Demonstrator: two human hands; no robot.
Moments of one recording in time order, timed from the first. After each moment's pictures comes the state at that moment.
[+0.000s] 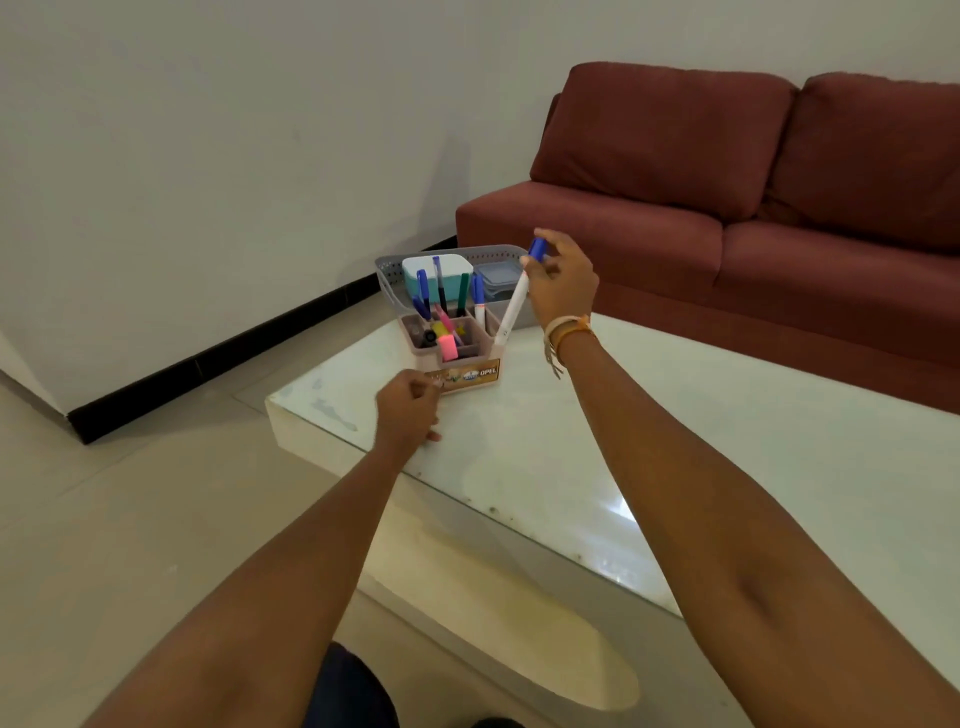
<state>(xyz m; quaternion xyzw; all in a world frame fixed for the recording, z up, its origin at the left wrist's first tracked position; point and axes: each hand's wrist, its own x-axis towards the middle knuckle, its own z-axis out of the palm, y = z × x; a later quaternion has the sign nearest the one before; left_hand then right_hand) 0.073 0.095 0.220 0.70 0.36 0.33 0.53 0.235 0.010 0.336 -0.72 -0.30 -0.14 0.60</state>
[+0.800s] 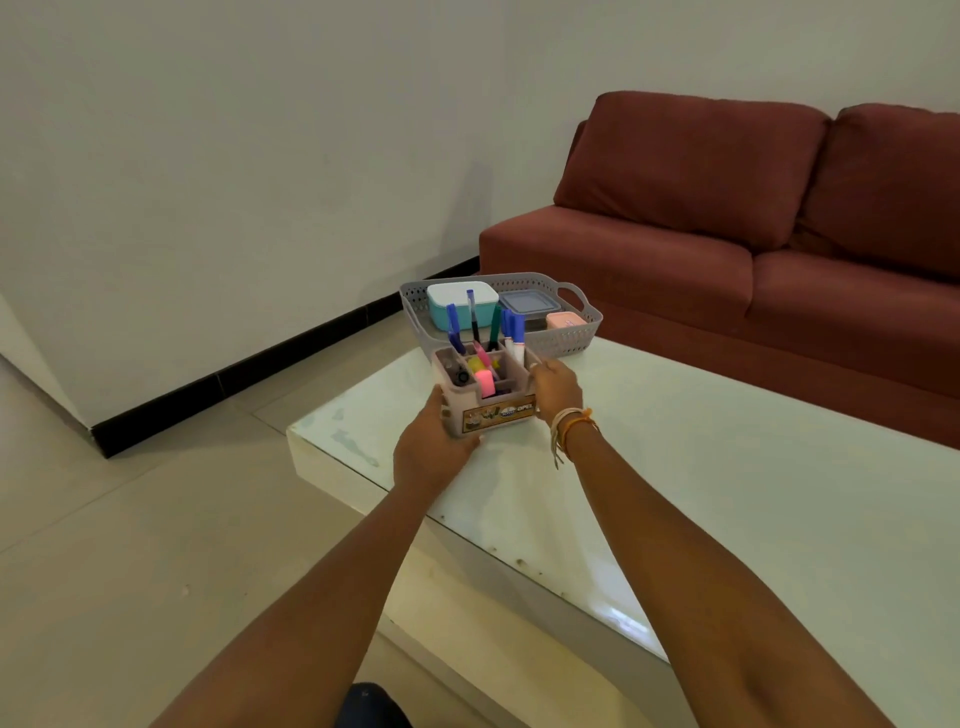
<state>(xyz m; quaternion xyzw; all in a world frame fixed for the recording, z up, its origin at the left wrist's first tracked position) 0.079 0.115 0.208 0.83 0.33 0.26 0.36 0.234 0.039 0.264 -0.81 -0.19 0.14 0.54</state>
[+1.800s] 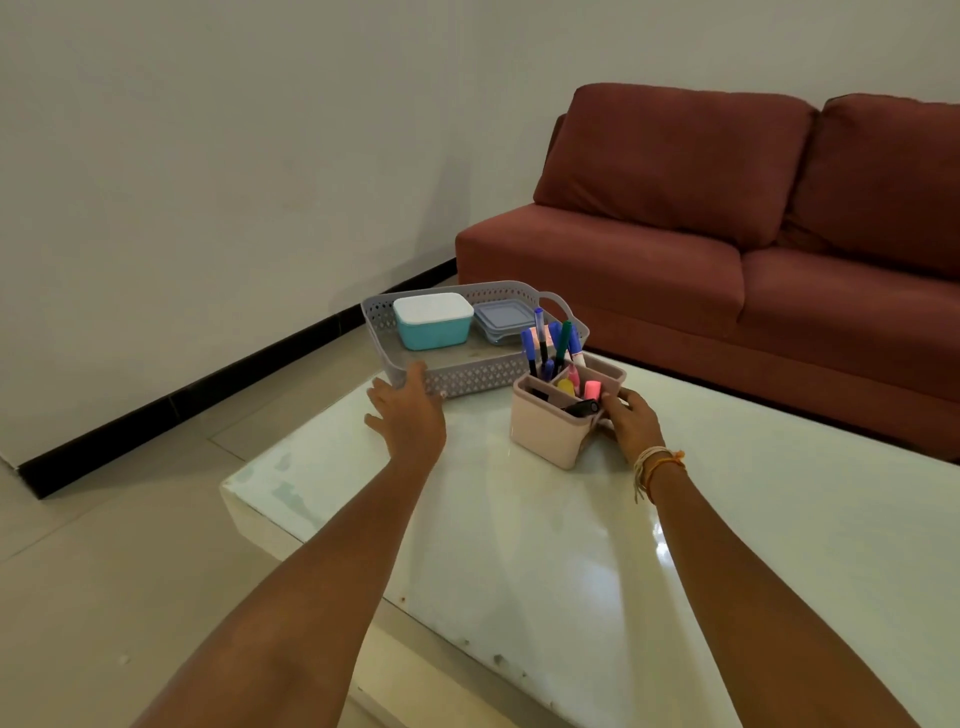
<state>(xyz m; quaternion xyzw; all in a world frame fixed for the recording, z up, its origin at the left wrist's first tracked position) 0.197 0.182 0.213 0.79 0.47 0.30 0.25 0.358 -0.019 0.225 -0.79 -0.13 0.12 0.59</state>
